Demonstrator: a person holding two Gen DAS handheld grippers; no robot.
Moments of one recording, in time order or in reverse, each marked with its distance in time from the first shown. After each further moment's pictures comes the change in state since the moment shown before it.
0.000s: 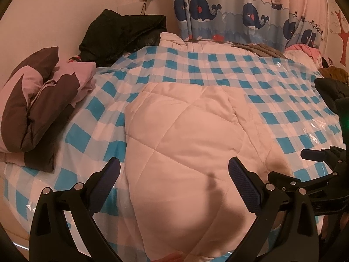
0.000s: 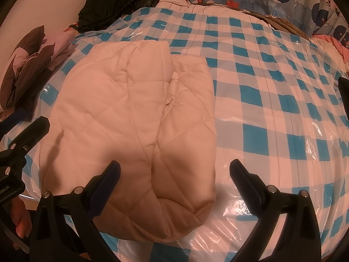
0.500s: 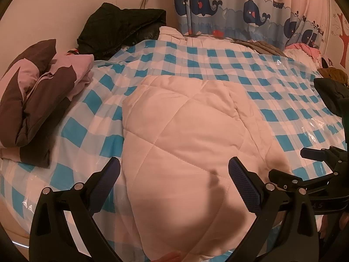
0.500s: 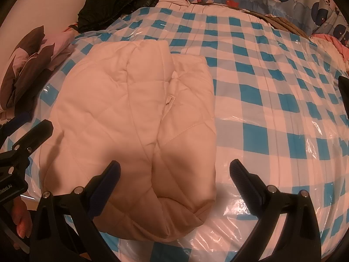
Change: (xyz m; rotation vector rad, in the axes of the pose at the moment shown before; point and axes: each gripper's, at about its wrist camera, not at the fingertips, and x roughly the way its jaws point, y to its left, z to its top) left arm 0.004 -0.002 -0.003 -0.013 0.034 -0.010; right arm 0.000 0.002 0.000 0.001 0.001 -0.001
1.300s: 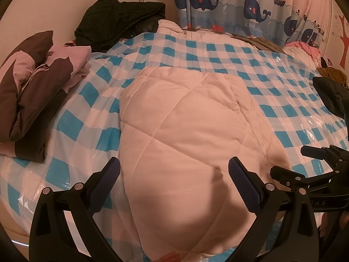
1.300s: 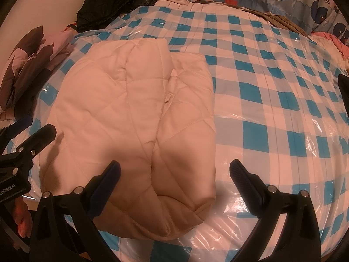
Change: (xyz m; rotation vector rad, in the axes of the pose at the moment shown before) left arm 0.009 0.003 -0.009 -0.007 0.037 -0.019; right arm 0.000 -0.007 -0.002 0.008 0.010 -0.001
